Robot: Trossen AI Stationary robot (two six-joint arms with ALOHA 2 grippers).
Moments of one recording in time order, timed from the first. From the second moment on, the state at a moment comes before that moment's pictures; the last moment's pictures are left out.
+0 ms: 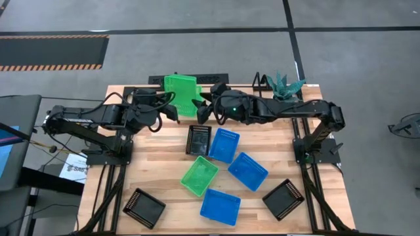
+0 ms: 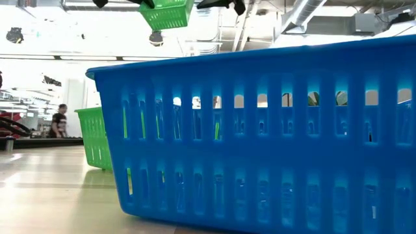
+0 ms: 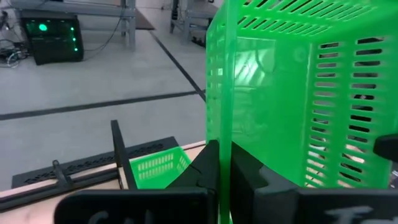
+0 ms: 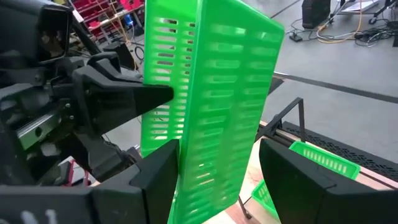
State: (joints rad) left arm -0.09 1.12 1.23 -0.68 -1.00 -0.76; right arm -0.03 1.69 1.66 -0.22 0.50 0.50
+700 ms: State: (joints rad) left arm -0.09 1.12 1.23 -0.67 -0.86 -0.74; right arm -0.06 1.69 1.66 -0.32 0.50 0.49
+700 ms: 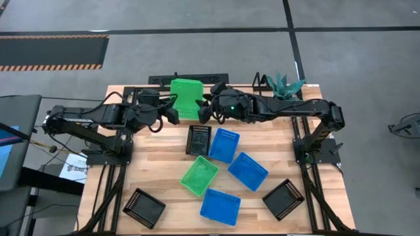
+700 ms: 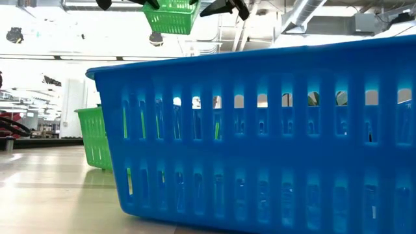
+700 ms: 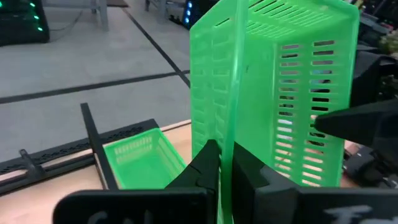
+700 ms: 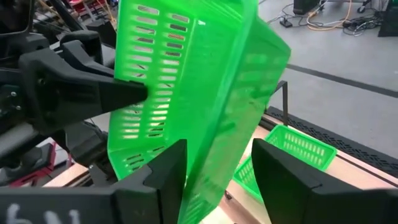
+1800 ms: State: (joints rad) left arm -0.09 1.11 1.23 -0.61 -0.68 -0.60; right arm -0.15 1.69 1.66 -0.43 0.40 0.63
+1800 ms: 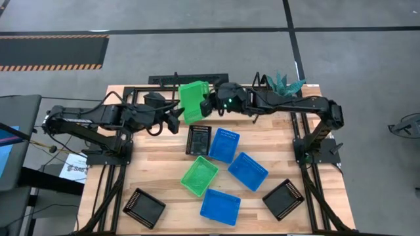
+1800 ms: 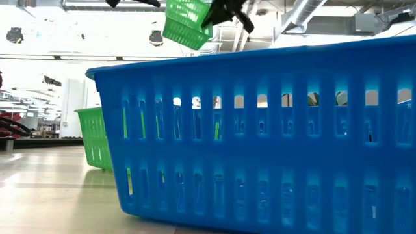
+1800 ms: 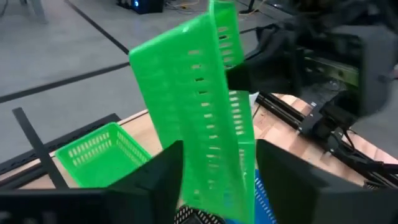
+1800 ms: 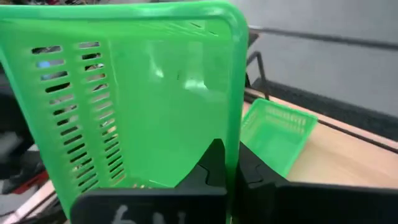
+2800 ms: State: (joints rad) left arm -0.08 0.88 1.23 -0.71 -0.86 -0.64; right arm -0.37 1.94 1.66 -0.34 0.07 0.85
